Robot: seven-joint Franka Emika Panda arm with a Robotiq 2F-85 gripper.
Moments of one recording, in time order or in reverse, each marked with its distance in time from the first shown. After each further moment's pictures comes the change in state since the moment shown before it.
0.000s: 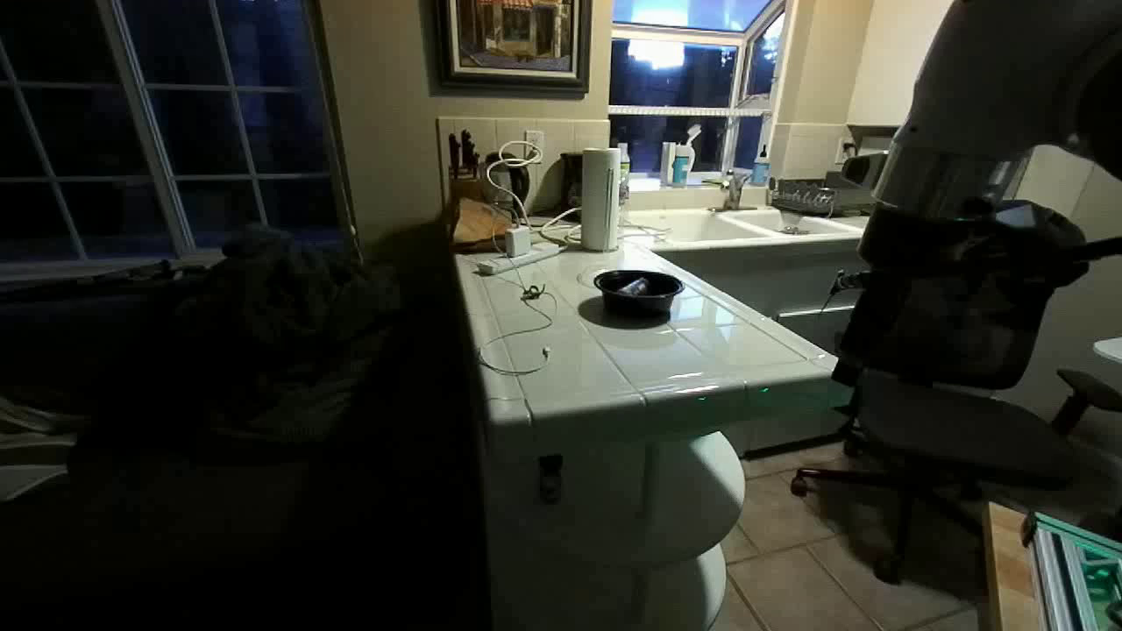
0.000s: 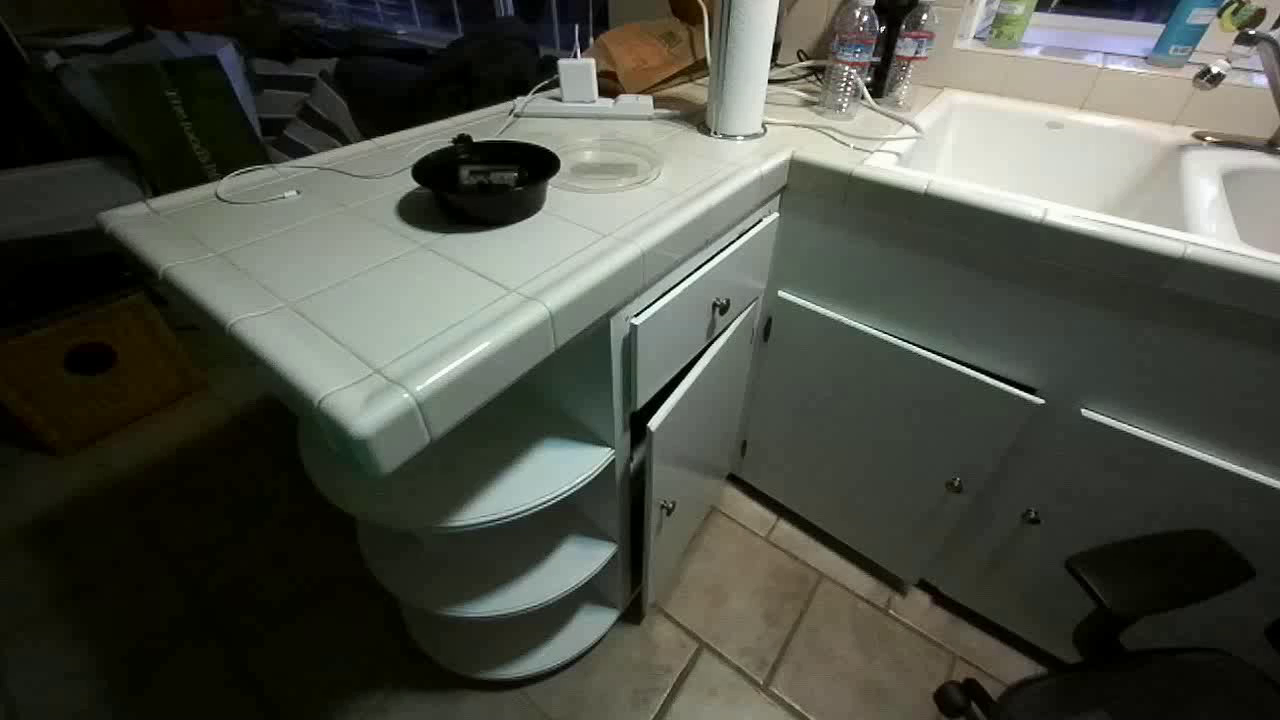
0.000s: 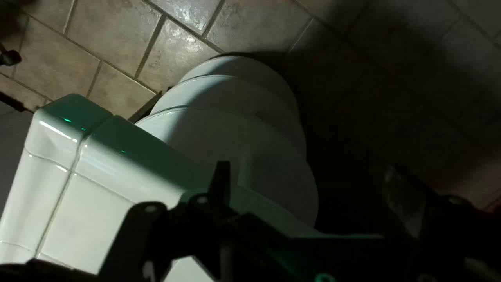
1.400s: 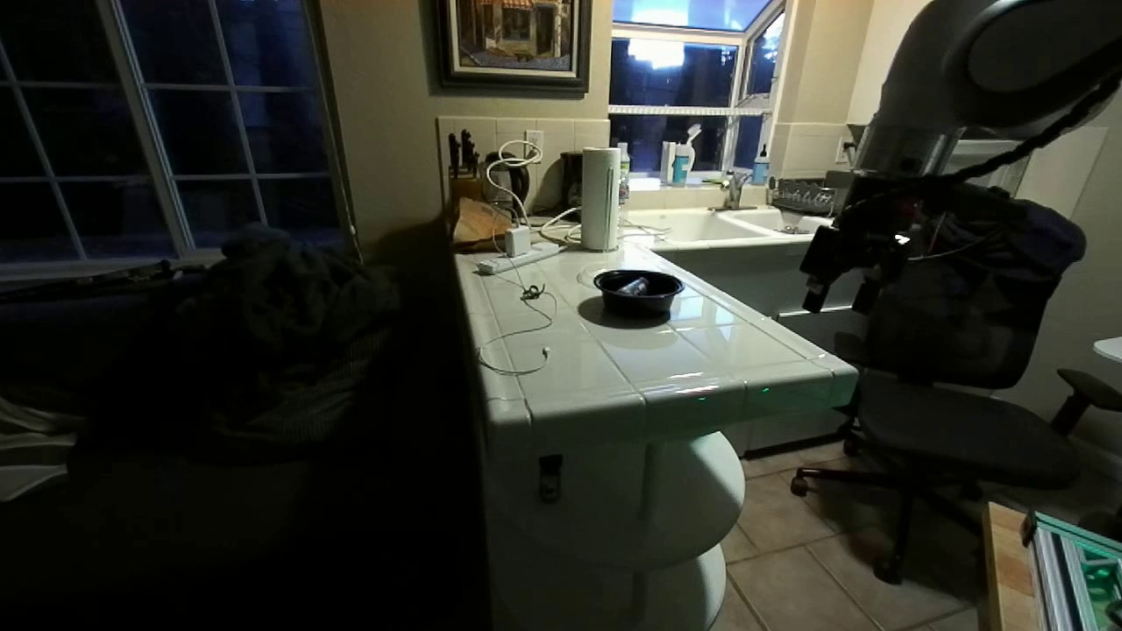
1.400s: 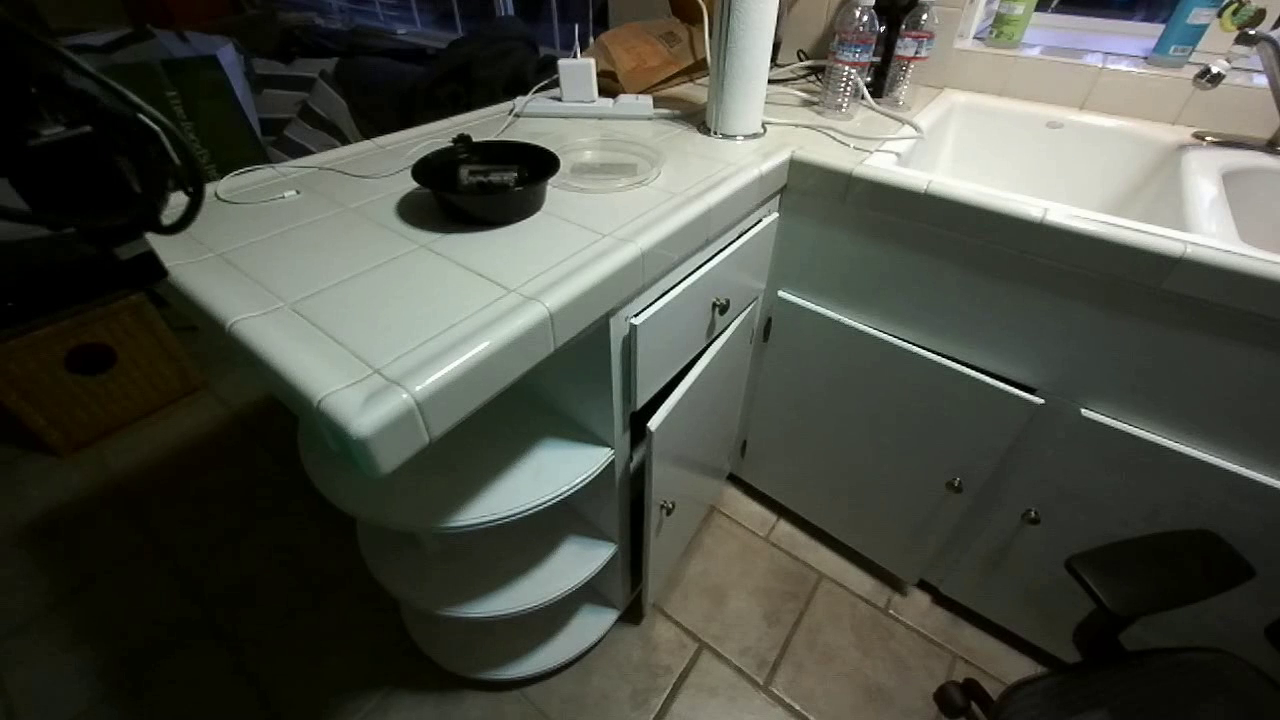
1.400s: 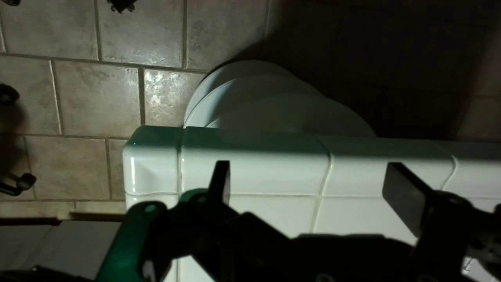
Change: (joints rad) arm -0.206 0.166 -0.236 0.135 0.065 0.003 0.059
